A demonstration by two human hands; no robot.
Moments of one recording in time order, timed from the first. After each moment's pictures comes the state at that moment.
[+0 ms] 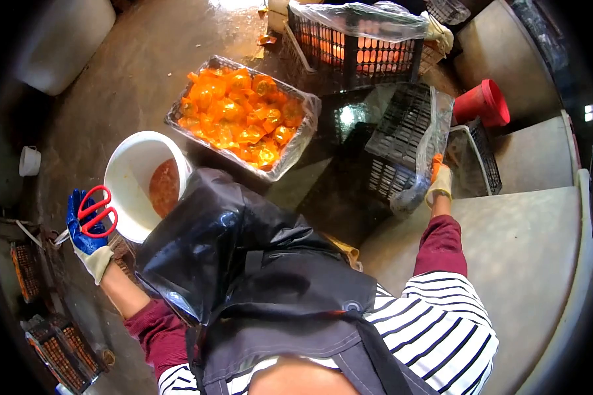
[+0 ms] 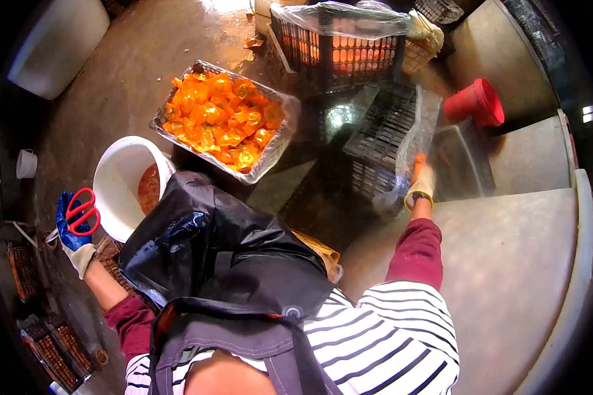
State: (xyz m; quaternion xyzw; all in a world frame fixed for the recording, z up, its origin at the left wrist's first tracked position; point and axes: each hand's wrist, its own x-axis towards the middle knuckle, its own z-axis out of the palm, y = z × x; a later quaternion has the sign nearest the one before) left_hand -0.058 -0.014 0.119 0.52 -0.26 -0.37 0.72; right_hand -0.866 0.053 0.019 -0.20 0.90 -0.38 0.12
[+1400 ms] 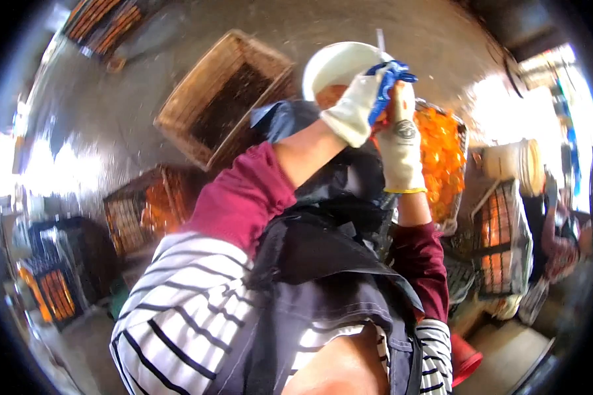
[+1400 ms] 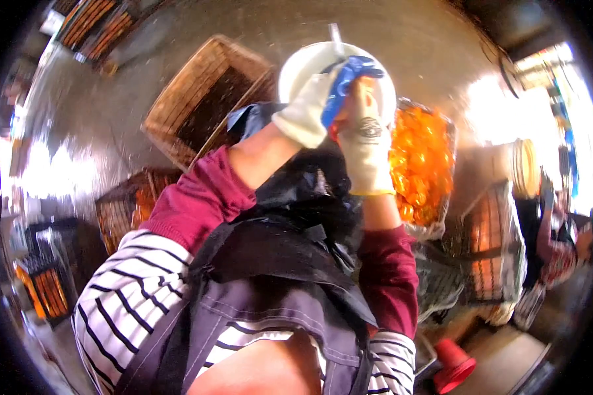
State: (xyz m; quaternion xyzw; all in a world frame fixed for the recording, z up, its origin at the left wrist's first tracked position) left_hand -0.155 0.004 0.146 0.55 -0.45 -0.17 0.68; right_hand -0.253 -0.057 0.123 -0.65 0.17 -0.40 0.62
